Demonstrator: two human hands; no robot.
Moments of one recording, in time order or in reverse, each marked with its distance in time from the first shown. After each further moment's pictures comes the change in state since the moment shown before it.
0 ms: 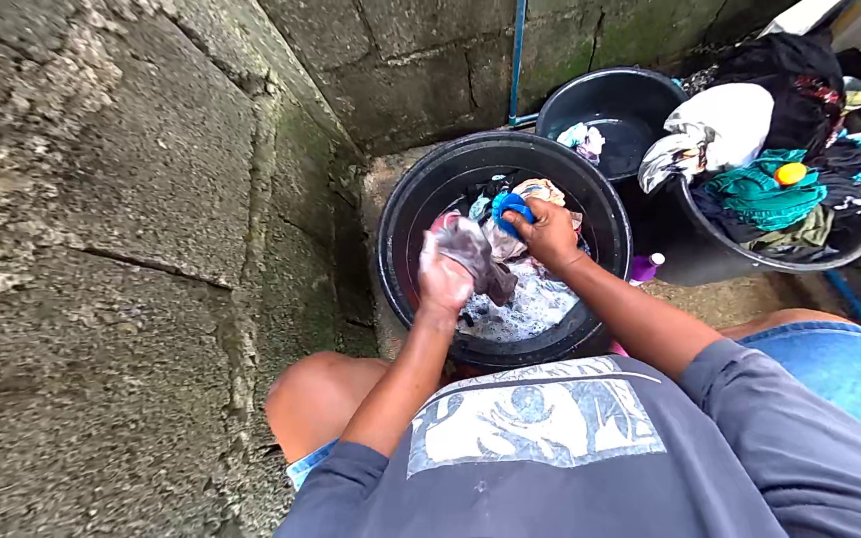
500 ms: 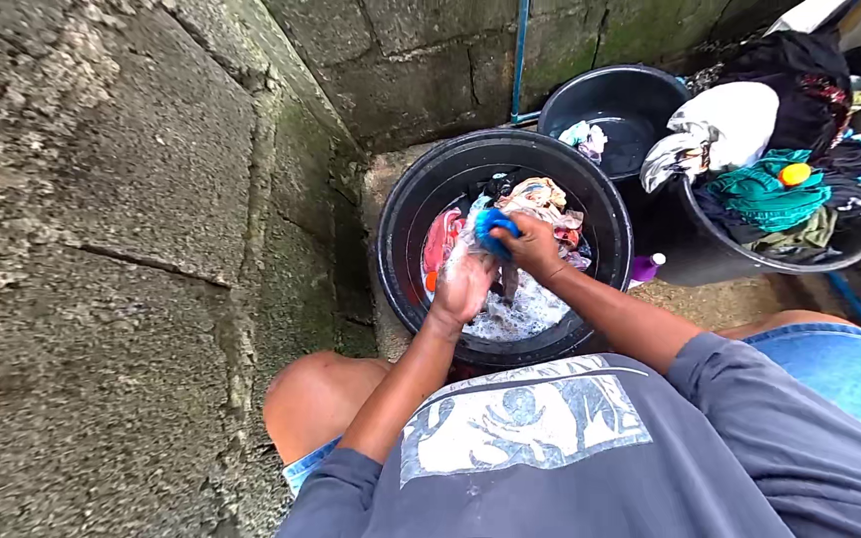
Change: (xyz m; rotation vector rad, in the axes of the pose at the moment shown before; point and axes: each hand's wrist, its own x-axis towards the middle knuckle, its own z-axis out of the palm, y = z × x) left_hand -0.012 -0.005 0.015 0.136 -0.188 0.019; right_hand -0.016 -0.001 0.029 0.154 0.015 -0.138
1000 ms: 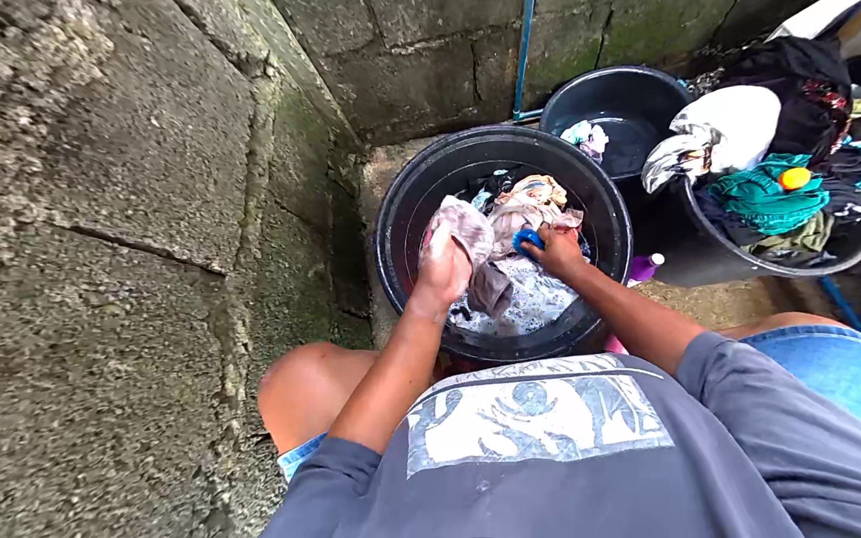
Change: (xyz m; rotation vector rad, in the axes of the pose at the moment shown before) left_hand 0.017 0.016 -0.013 0.050 0.172 0.037; right_hand -0.010 0.068 -0.024 -0.395 -0.542 0.556
